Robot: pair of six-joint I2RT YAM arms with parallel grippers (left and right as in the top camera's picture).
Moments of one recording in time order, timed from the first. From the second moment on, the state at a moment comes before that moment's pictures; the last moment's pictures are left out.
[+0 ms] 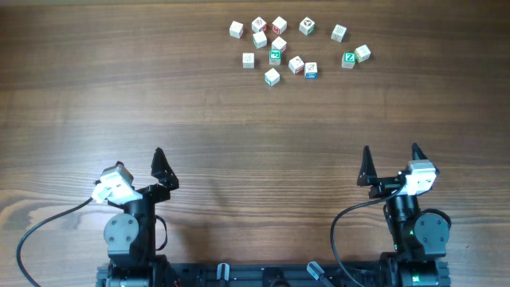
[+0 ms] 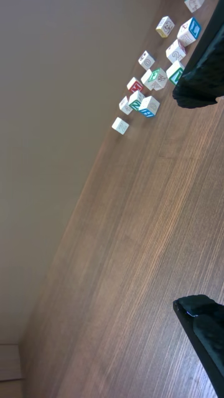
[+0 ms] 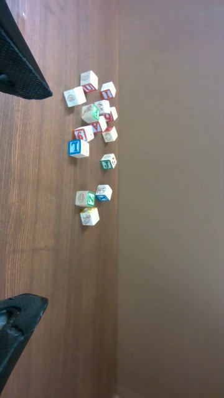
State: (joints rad) left arm 0.02 0.01 0.07 -0.19 -0.13 -0.38; right arm 0.02 0.02 0.01 0.00 -0.05 0.01
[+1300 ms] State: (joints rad) left arm 0.02 0.90 0.96 -0.55 0.53 -0.37; right arm 0.02 0.01 0.01 0.00 -0.05 0.01
